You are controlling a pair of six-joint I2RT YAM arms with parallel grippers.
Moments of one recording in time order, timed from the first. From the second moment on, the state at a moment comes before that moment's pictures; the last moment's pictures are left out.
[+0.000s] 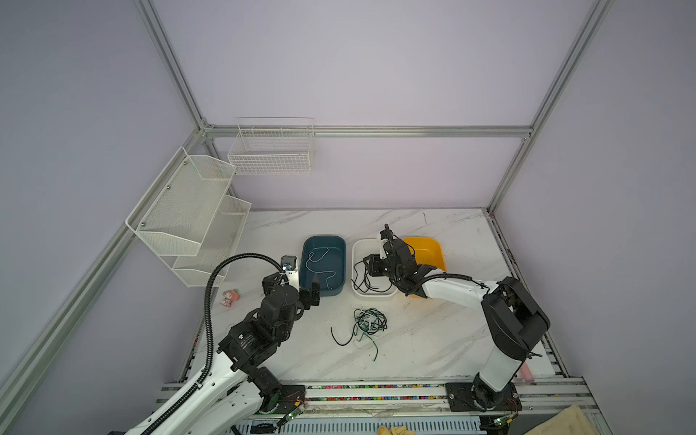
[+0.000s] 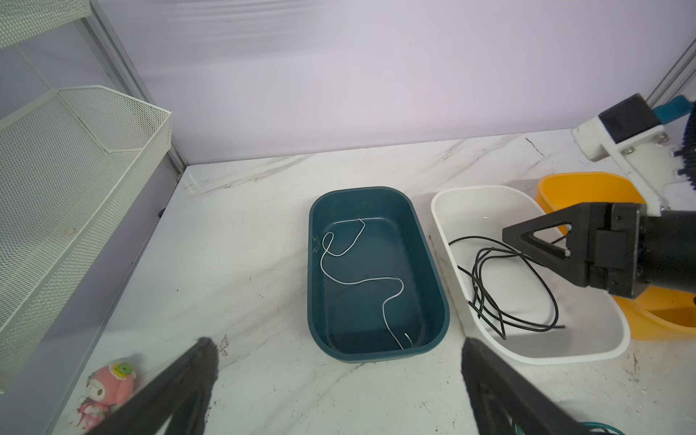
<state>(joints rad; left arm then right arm) -0.68 0.67 0.72 -0.46 -0.62 -0.20 0.70 1.75 1.05 0.13 -0.01 0.59</state>
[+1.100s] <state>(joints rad) -0.68 0.70 0.72 -0.47 -0.57 -0.20 0.71 1.53 0.98 0.08 -0.02 0.49</state>
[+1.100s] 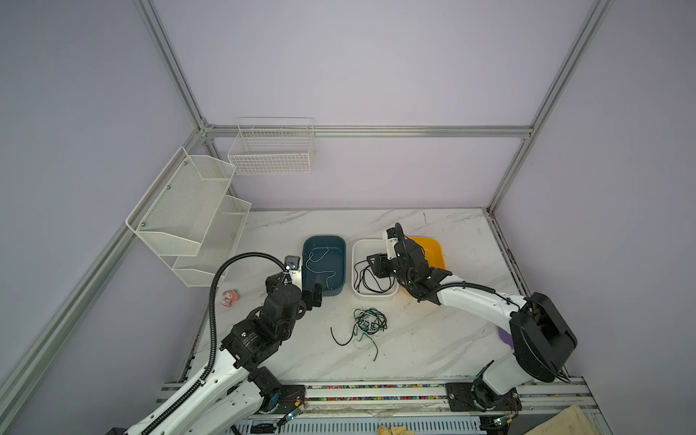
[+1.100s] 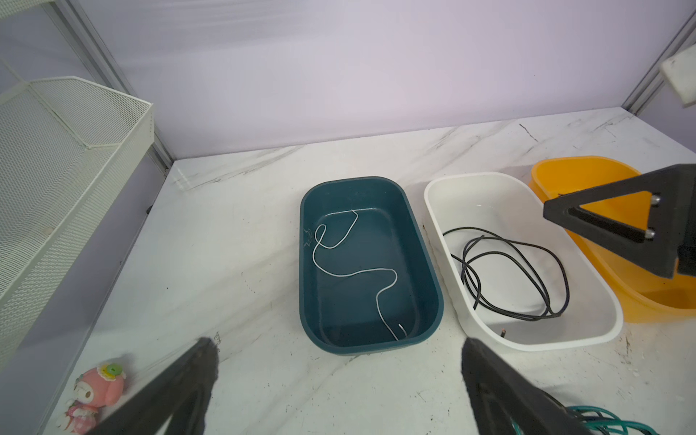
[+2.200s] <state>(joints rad) -0.68 0.77 0.72 -0.50 -0.45 -0.20 0.92 1.13 0.57 -0.14 -0.04 0.55</state>
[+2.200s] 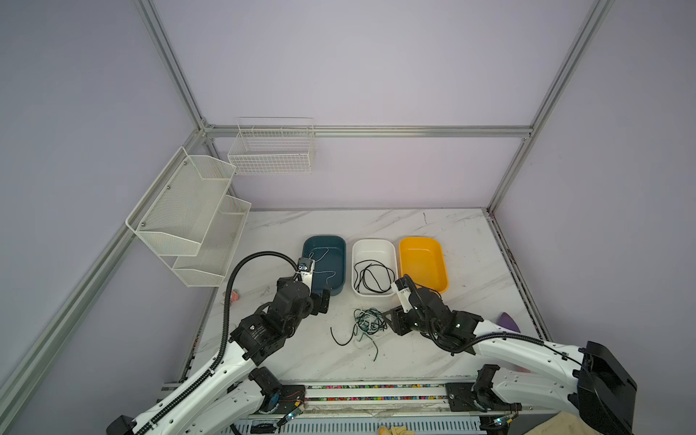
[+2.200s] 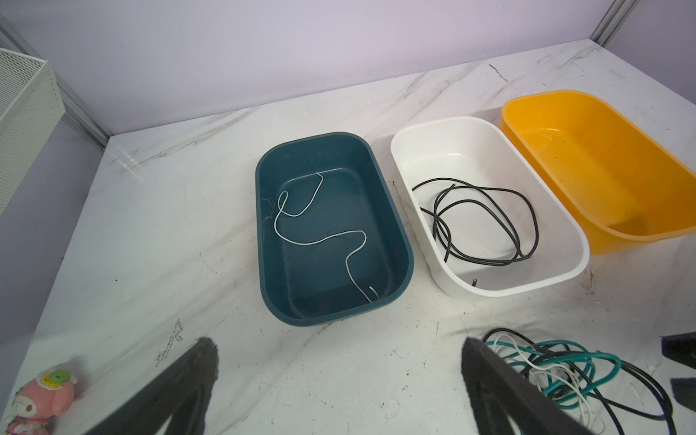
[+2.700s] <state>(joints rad) -0.68 0.78 0.72 -0.50 -0.45 -0.20 0.94 1.16 0.53 -0.09 -0.04 0.57</state>
